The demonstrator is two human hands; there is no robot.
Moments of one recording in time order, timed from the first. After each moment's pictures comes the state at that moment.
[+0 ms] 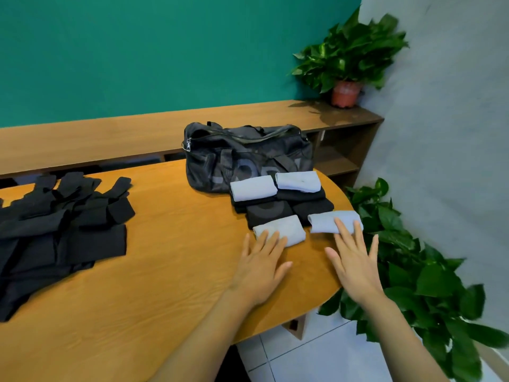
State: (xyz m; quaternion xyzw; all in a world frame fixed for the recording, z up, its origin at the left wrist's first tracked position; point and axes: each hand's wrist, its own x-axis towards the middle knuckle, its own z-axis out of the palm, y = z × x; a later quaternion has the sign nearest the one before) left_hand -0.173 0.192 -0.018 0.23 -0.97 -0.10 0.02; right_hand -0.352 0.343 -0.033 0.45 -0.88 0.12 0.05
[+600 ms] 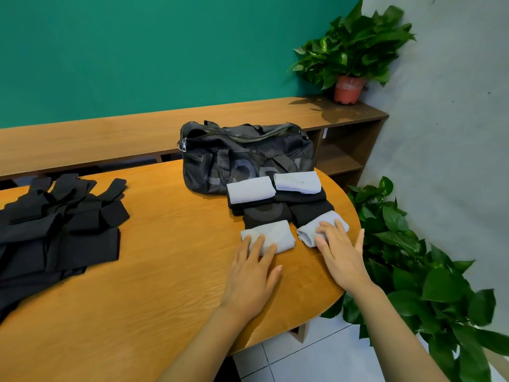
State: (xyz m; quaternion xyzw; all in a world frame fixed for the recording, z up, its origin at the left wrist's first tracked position) left_hand -0.172 0.197 -0.028 0.31 -0.94 -0.12 0.06; right_hand -0.371 0.306 -0.037 0.43 -0.86 0.27 -0.03
